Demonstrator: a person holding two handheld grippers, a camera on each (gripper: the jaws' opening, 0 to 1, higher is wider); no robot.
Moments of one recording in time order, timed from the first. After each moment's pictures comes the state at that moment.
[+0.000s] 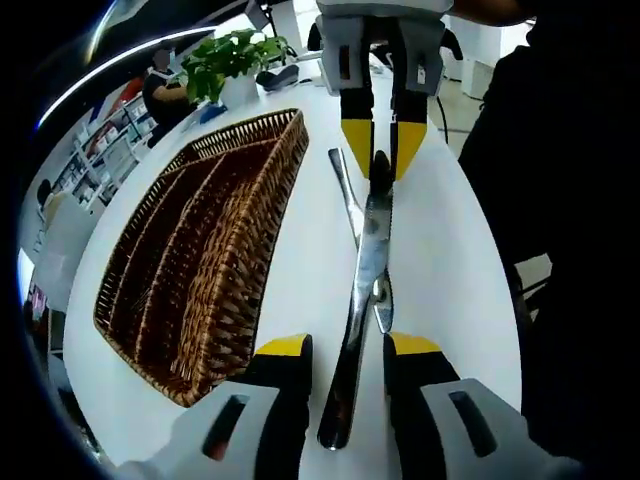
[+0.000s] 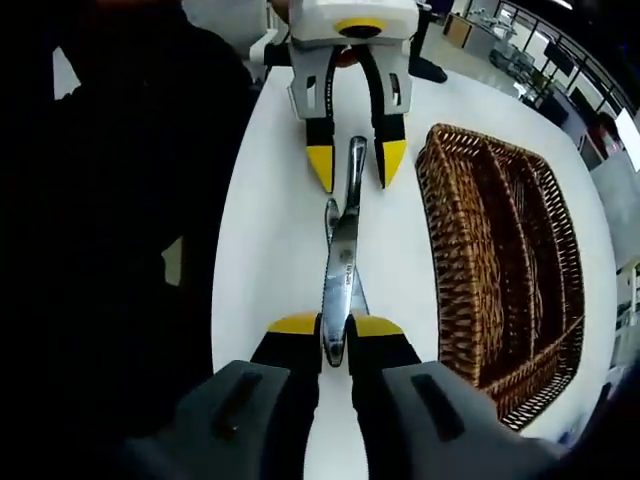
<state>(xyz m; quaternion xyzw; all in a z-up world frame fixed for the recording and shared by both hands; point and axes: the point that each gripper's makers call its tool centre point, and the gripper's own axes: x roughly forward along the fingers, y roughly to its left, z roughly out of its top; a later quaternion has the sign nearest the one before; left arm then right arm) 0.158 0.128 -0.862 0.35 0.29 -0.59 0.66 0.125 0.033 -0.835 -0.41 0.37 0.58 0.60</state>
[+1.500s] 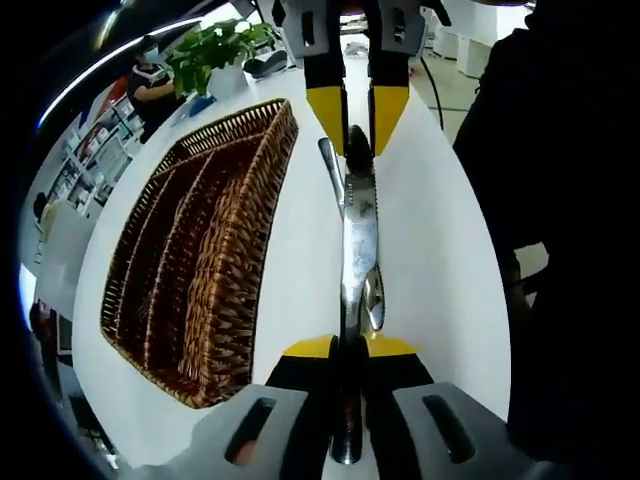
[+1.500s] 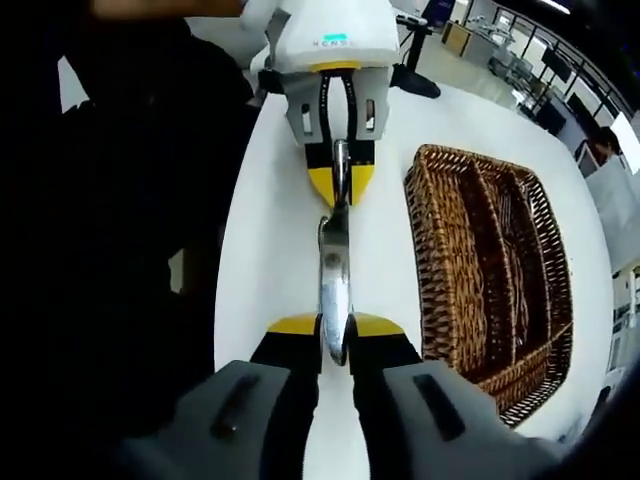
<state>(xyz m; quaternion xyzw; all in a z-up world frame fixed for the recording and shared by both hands) 0.150 0.127 -0.851 0.39 0.32 -0.58 0.64 0.135 0.033 -0.812 -0.40 0.35 0.58 0.62</state>
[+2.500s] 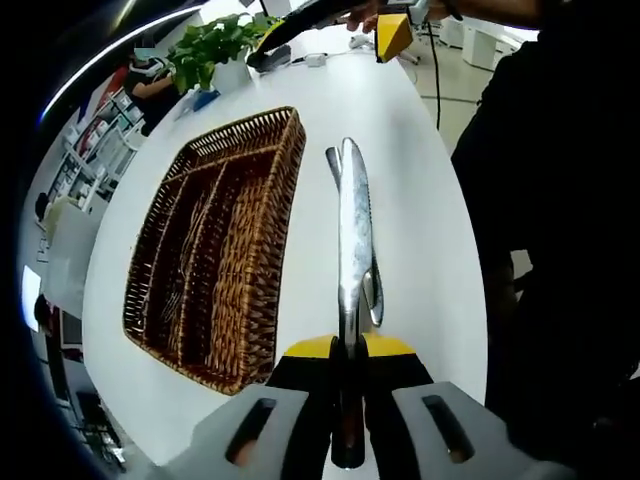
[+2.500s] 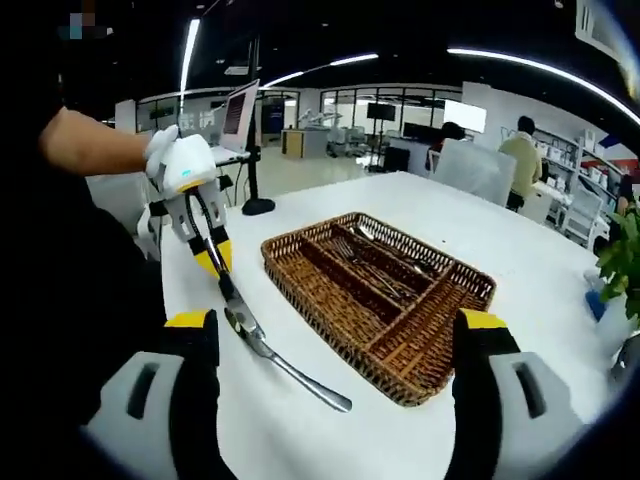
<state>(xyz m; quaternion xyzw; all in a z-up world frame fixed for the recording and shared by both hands) 0.150 0.128 -0.810 0.42 0.34 -0.56 0.63 0.170 -0.068 -0.718 -0.13 0.20 0.38 0.89</state>
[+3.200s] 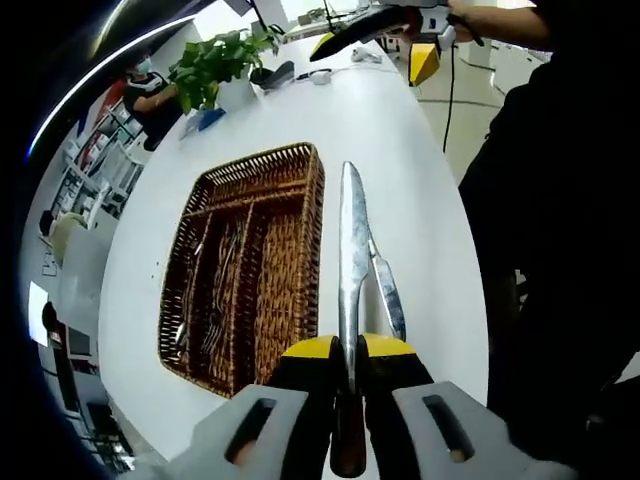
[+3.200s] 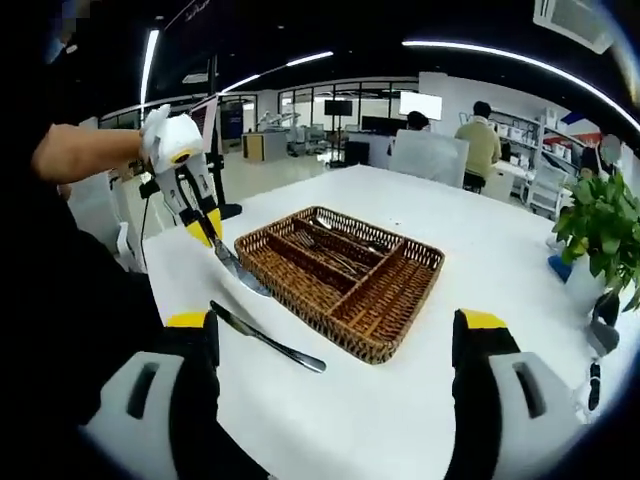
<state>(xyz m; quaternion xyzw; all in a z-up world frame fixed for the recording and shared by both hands) 0.171 0.098 -0.752 0.43 0.32 -0.56 0.63 0.157 -0.124 -0.700 -0.10 0.21 0.31 0.92</state>
